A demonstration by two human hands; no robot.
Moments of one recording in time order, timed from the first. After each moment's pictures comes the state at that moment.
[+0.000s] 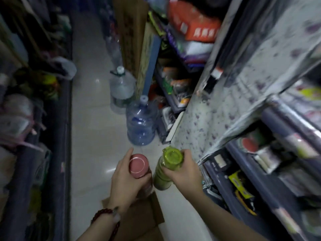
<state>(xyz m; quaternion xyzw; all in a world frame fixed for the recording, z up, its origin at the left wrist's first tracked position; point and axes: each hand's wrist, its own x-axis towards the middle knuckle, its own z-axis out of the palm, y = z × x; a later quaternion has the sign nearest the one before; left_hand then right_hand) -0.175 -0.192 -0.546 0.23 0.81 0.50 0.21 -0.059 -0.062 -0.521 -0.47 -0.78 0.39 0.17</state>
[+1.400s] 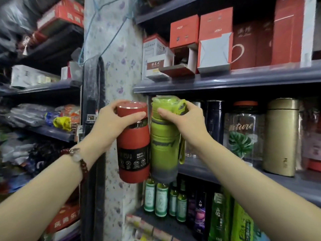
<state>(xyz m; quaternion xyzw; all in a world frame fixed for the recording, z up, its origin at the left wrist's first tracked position) -0.020 0.045 0.113 0.61 0.39 0.67 0.17 0.174 0.071 0.117 -0.30 -0.66 0.22 0.65</state>
